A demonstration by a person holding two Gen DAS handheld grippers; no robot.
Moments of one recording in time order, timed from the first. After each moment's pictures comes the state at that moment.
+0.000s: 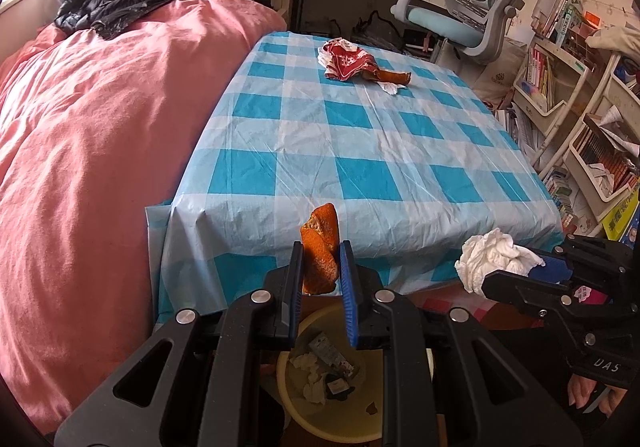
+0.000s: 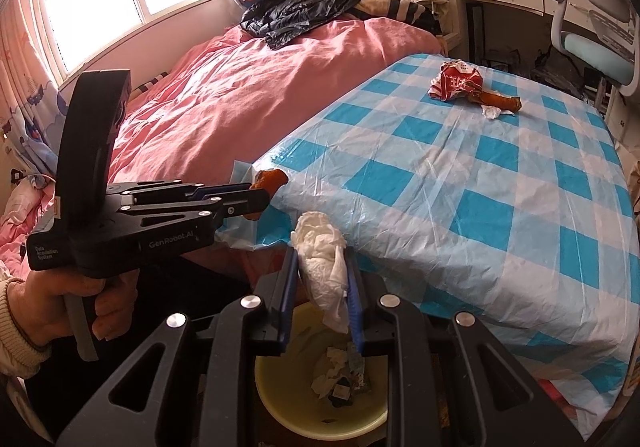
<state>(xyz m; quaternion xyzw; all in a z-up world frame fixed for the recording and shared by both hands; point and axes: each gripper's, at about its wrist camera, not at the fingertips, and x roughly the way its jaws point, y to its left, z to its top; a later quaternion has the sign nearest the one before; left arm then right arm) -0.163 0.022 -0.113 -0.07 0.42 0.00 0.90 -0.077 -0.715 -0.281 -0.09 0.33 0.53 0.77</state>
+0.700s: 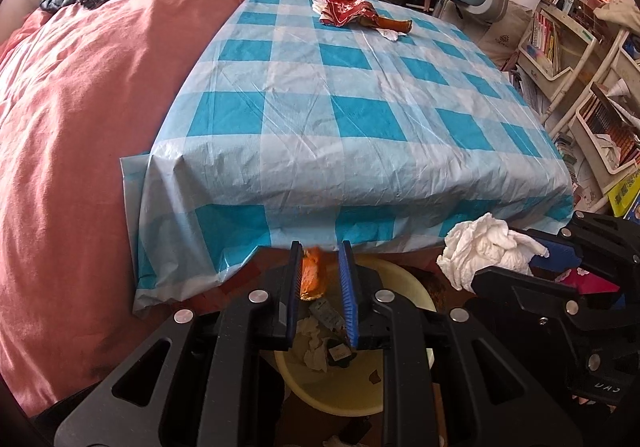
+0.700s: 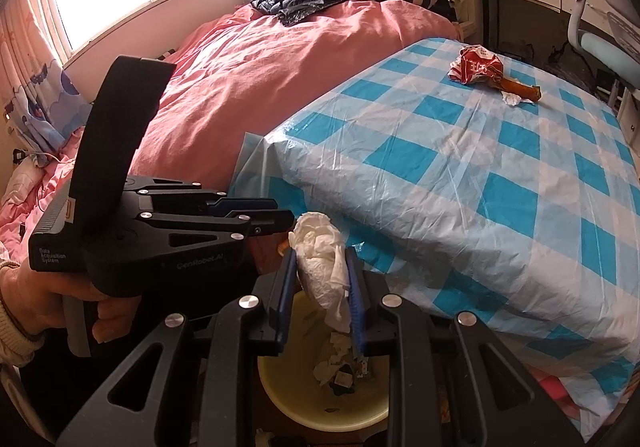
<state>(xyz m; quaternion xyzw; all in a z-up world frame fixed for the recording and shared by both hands) -0.160 0.013 -0.144 -0.07 0.49 -0.01 0.87 -0.088 -0.701 -0.295 -0.12 0.35 0.54 0.76</state>
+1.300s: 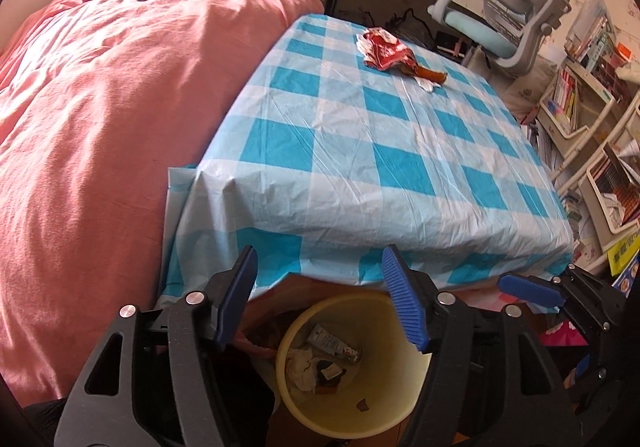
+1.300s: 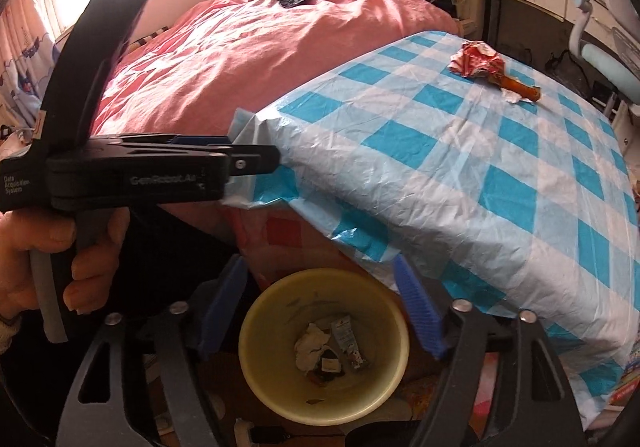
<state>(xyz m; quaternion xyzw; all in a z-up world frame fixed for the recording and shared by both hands) -0.164 0.042 -0.127 -0.13 0.44 0.05 0.89 -0.094 -0.694 -0.305 -0.17 0.35 0.51 0.77</state>
